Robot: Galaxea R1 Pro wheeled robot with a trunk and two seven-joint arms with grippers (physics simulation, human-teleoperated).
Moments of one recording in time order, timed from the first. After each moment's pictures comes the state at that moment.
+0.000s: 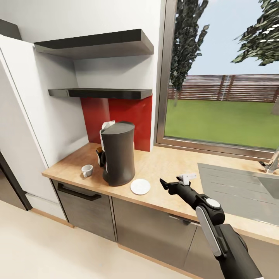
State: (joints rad) left arm -0.10 0.14 0.21 -0.14 0.10 -0.31 -0.23; right arm -0.41 -0.04 0.11 -1.52 -0.23 0.51 0.19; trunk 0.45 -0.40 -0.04
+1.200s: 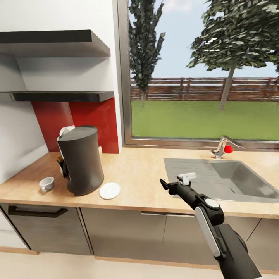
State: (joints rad) left arm -0.10 0.13 0.21 -0.14 -0.10 -0.31 -0.04; right arm -0.41 -0.04 0.11 -1.52 -0.18 0.50 0.19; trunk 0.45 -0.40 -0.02
